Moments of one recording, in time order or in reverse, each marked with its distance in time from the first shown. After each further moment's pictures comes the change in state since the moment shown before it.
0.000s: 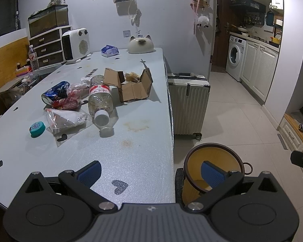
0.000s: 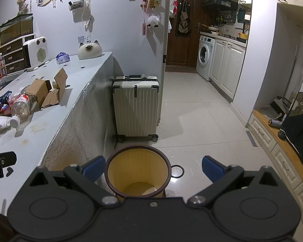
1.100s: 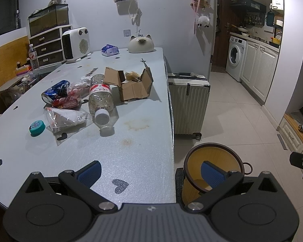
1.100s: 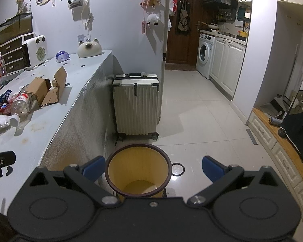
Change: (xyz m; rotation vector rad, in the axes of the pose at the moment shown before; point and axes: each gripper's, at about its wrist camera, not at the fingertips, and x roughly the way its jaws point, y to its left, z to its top) left arm 0.001 0.002 0.000 -0.002 0.002 0.000; right arm 0.003 0.002 -0.001 0.005 0.008 0.001
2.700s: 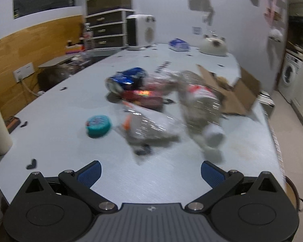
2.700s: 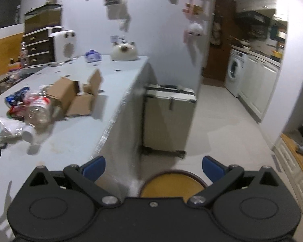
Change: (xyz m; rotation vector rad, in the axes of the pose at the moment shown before) left arm 0.082 0.152 0.023 -0.216 0.010 0.262; right arm 0.083 0.113 0.049 -0.131 -0.062 0.137
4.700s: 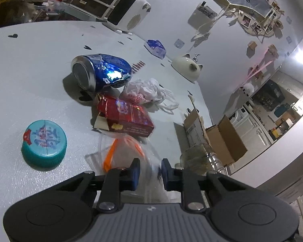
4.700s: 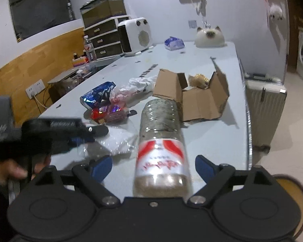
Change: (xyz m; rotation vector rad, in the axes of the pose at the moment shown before) left arm 0.118 0.071 0.044 -0.370 0.064 -0.546; right arm 0.059 0.138 0.033 0.033 0.109 0.442
